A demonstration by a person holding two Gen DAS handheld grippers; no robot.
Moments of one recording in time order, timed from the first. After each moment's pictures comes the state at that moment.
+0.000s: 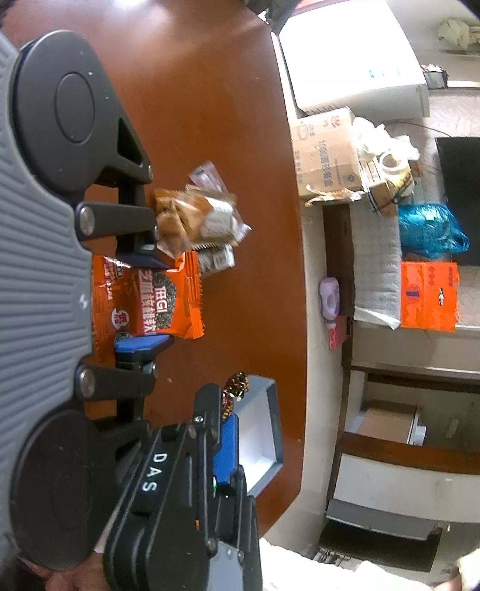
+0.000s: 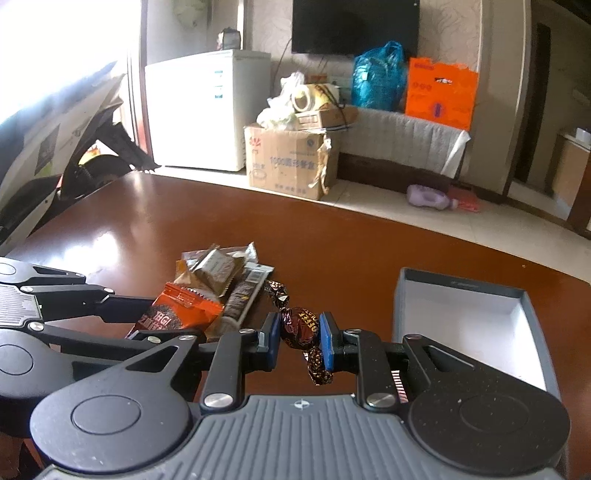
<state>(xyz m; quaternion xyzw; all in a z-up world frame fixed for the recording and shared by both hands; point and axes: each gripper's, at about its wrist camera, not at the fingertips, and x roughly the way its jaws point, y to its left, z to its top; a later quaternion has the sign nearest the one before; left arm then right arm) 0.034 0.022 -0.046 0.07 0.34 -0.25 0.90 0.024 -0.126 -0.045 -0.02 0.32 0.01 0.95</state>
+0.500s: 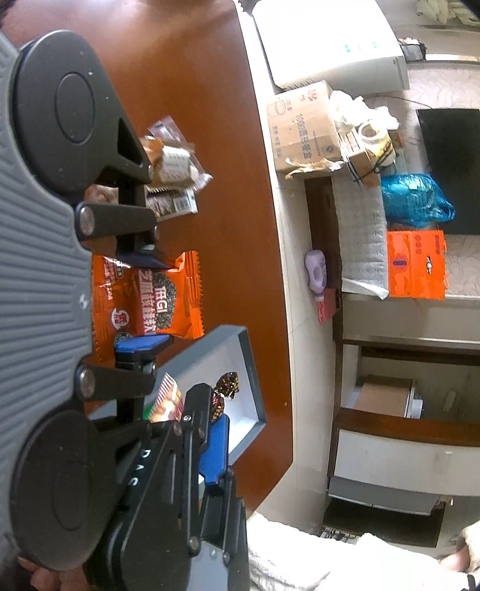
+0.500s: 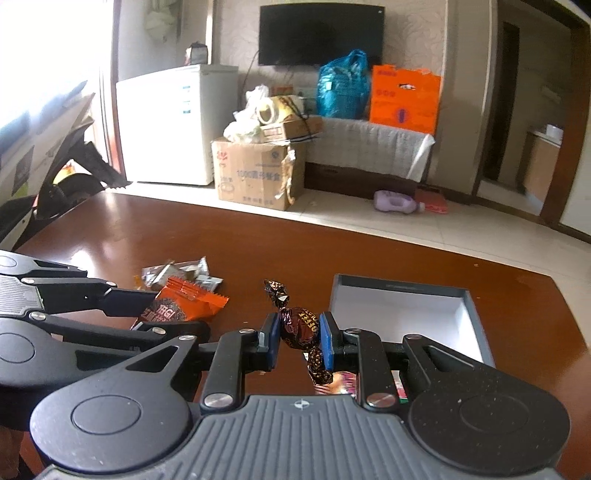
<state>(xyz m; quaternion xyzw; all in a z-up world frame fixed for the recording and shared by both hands) 0.021 -0.032 -0.019 0.09 0.33 -0.28 0.90 -0.002 -0.171 -0.026 -0.01 0.30 -0.04 0.95</state>
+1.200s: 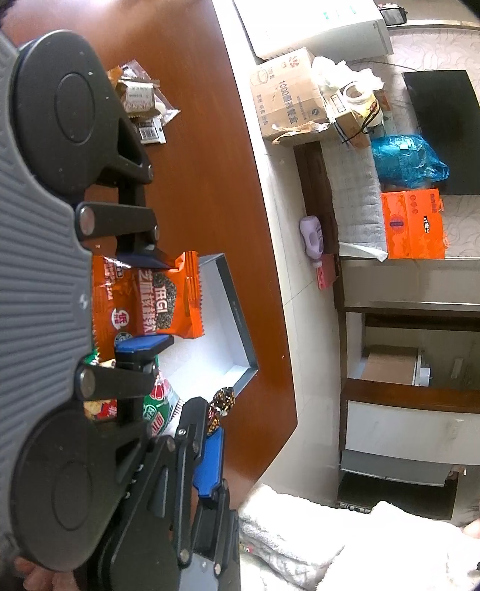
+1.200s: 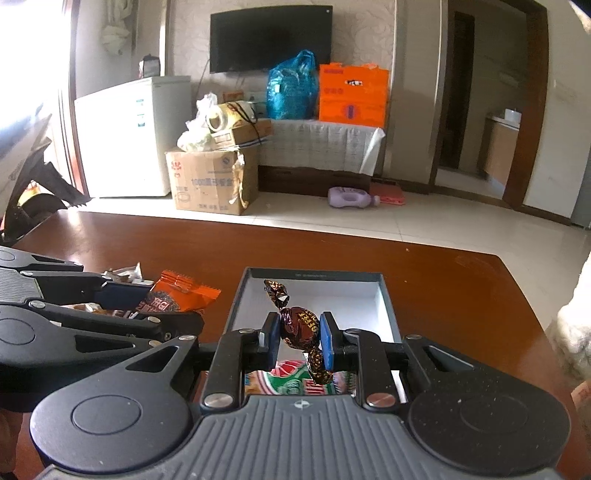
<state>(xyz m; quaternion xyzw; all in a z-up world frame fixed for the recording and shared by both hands) 0.013 -0.113 -0.010 0.11 0.33 -0.32 0.88 -0.034 -0.247 -0.025 0.02 0.30 -0.10 0.95</state>
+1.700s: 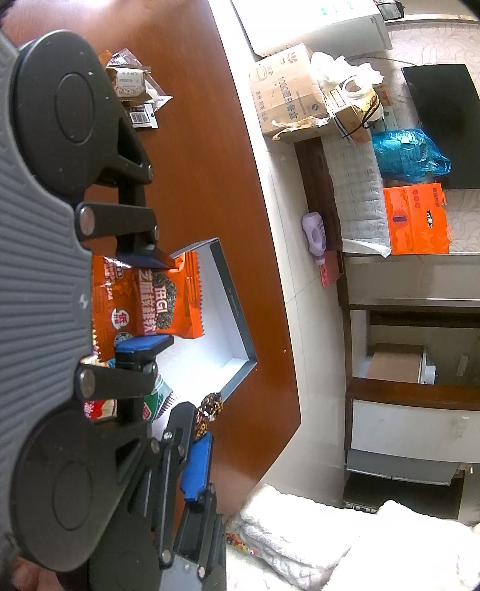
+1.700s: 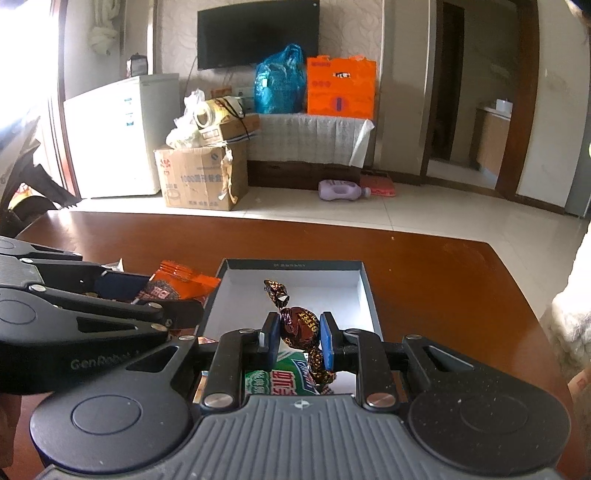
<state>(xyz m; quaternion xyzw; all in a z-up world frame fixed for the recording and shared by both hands) 0.021 -0.137 -0.015 0.12 0.33 -0.32 0.88 -0.033 -0.267 -0.036 0.03 0.31 -0.11 0.94</state>
